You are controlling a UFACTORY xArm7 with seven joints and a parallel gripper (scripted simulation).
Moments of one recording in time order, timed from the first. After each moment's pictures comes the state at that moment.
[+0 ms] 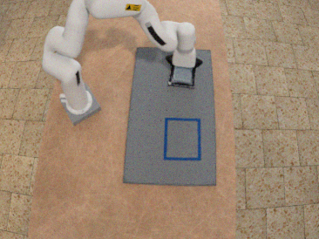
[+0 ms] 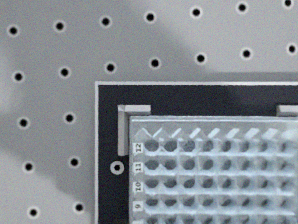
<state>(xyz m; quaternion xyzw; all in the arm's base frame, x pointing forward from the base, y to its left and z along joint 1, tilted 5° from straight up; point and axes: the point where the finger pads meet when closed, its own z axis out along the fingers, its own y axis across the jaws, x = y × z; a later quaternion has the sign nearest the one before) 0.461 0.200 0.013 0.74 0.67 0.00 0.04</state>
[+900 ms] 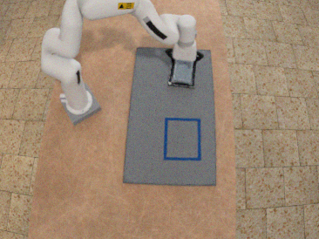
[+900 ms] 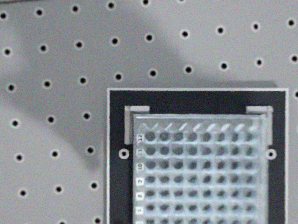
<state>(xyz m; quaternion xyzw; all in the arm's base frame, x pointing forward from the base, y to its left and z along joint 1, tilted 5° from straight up) 0.459 0.203 0.060 0.74 0.67 0.00 0.04</state>
